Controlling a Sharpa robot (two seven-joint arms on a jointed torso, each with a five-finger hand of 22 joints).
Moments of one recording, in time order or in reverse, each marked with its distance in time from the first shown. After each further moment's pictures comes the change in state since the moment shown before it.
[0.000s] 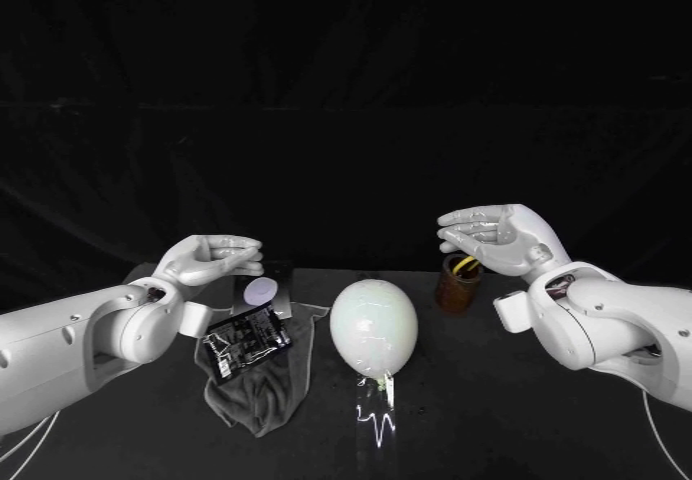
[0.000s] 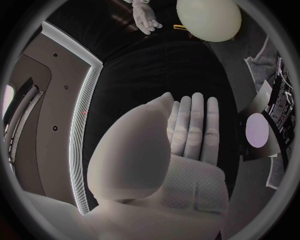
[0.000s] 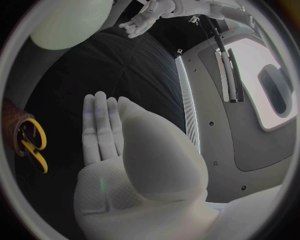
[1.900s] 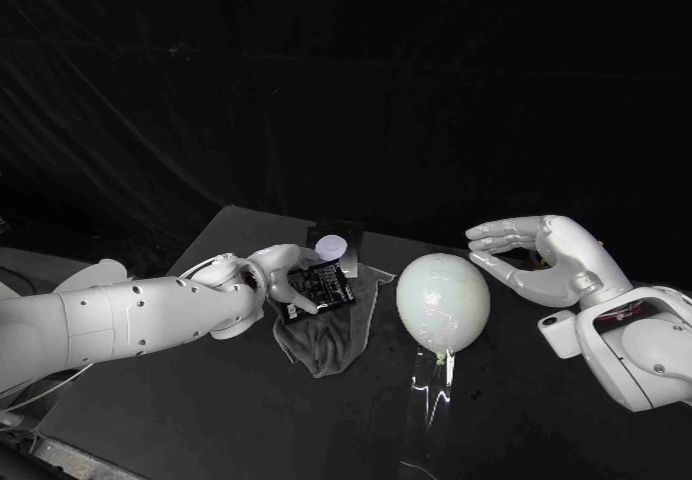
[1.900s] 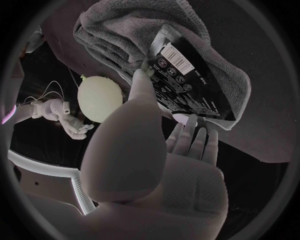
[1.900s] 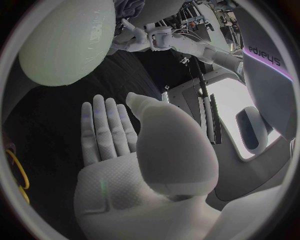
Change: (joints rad) left arm -0.138 -0.005 0.000 0.040 -1.206 -0.213 -0.569; left_hand -0.049 -0.122 -0.589 0.034 0.000 -0.498 -0.034 -0.159 -0.172 -0.497 0.105 0.006 0.002 -0.768 0.145 -0.281 -0.268 -0.098 -0.584 0.051 -0.322 -0.112; right arm -0.059 0.109 -0.001 0.003 -0.466 -0.035 -0.070; right_hand -0.239 -0.110 0.169 -0.074 -0.022 -0.002 0.012 -0.042 -0.042 0.008 0.024 -0.063 0.000 -0.019 0.042 -0.138 -0.033 -0.010 -0.135 0.068 -0.070 -0.061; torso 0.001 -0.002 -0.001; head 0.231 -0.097
